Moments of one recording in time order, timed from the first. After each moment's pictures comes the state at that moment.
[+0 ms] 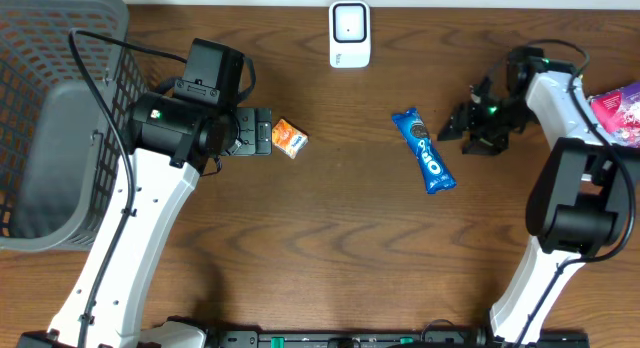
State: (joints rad) left arm -0.29 1.46 1.55 -1.22 -0.11 -0.28; right arm -0.12 2.15 1.64 -1.15 -0.46 0.08
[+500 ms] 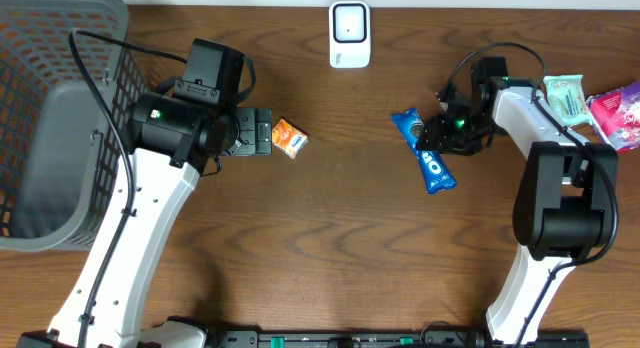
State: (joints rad) left arm -0.29 1.46 1.55 -1.22 -0.11 -0.28; right arm -0.01 2.11 1.45 -0.85 -0.42 -0.02
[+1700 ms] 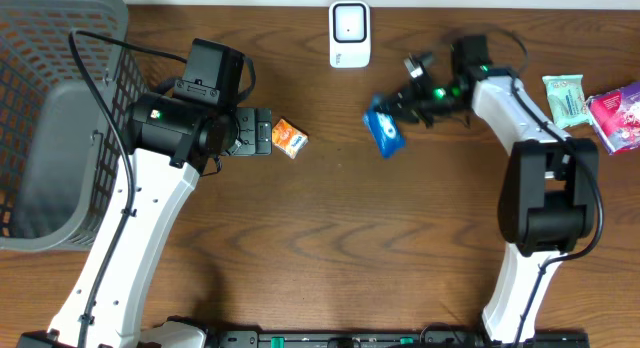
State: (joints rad) left arm -0.29 1.46 1.55 -1.22 -0.11 -0.28; right arm 0.09 2.14 1.61 -0.67 -0.97 0.34
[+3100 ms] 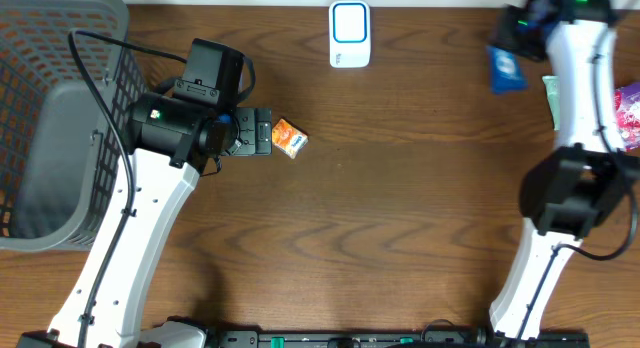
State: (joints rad) left arm -0.29 1.46 1.55 -1.22 -0.11 -0.28; right arm -0.18 2.29 2.32 -1.14 -0.04 0.15
